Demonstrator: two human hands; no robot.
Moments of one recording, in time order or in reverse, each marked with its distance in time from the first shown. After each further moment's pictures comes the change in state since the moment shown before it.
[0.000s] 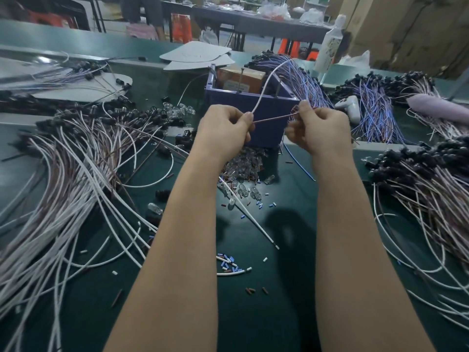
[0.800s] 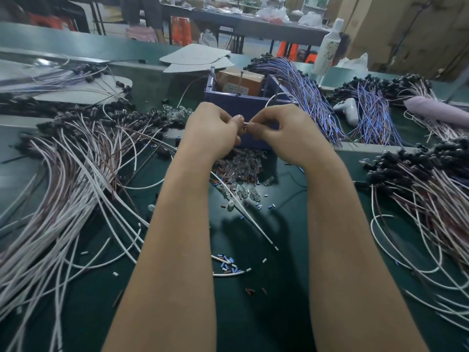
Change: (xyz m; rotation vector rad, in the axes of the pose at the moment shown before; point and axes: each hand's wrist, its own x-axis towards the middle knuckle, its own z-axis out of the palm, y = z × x) left_hand -0.001 0.004 -0.015 0.200 0.040 -0.020; right_hand -0.020 -0.017 0.016 -0.773 -0.456 -0.418
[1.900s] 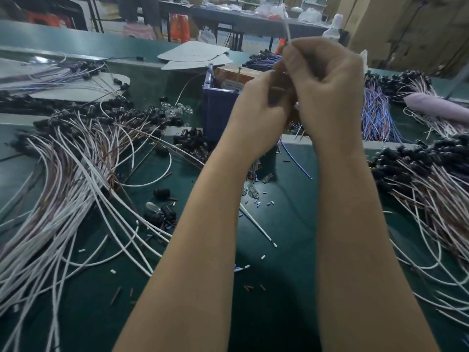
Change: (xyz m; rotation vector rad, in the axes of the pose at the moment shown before) left_hand -0.020 0.045 0.024 -0.434 -0.109 0.356; right_hand -0.005 -0.019 -0.026 0.420 0.574 -0.187
